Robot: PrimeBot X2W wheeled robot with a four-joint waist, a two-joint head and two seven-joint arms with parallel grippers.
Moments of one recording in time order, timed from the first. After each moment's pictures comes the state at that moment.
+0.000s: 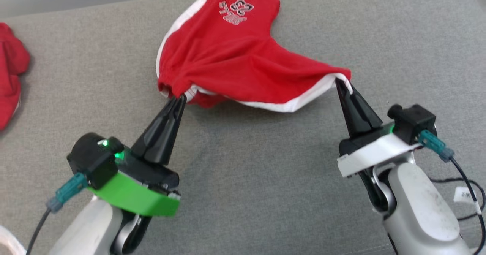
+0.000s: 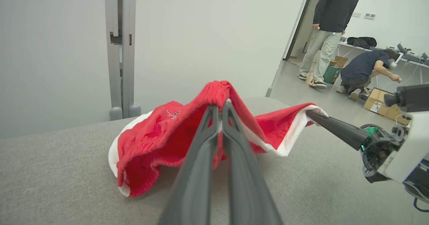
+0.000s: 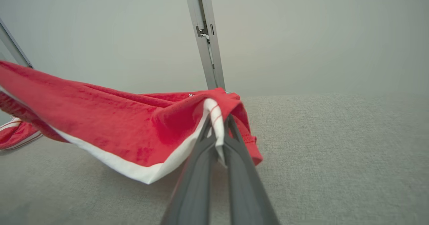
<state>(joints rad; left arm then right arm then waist) -0.35 0.42 -0.55 -0.06 -0.65 -0.13 -0.26 -0.41 -0.09 0.20 0.26 0.31 0.13 -0.26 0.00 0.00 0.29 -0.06</state>
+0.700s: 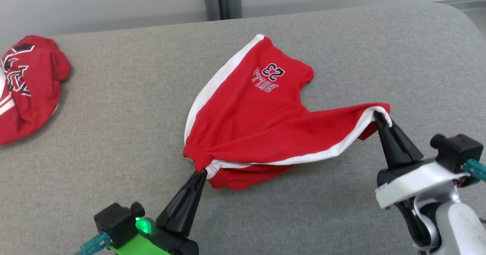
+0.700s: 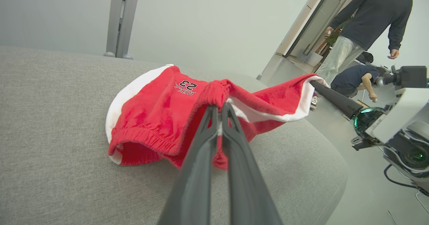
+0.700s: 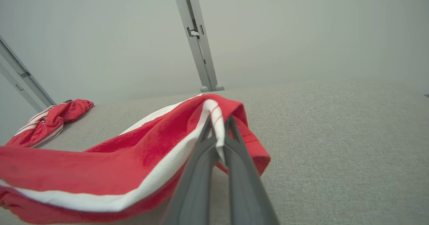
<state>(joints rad) -0.03 0.39 -0.58 -0.16 -0.76 -0.11 -0.23 -0.10 -0.09 0.03 -0.11 0.33 0.13 0.00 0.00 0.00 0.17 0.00</state>
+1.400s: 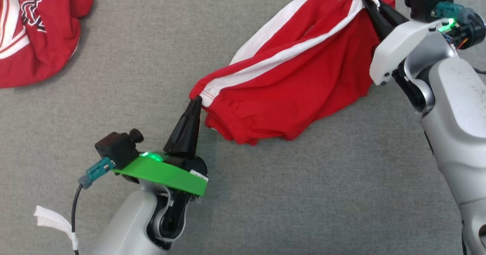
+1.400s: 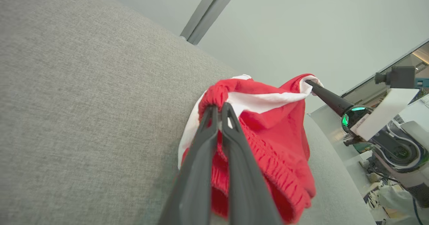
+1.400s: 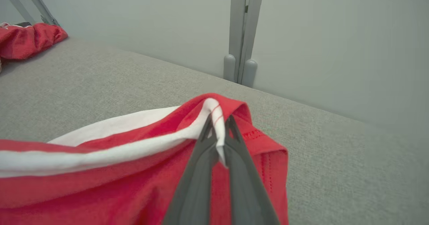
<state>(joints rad) -0.35 0.17 -0.52 0.17 -0.94 -0.13 -0.26 -0.85 -0.26 0.25 0.46 0.29 0.13 0.13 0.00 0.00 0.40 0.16</state>
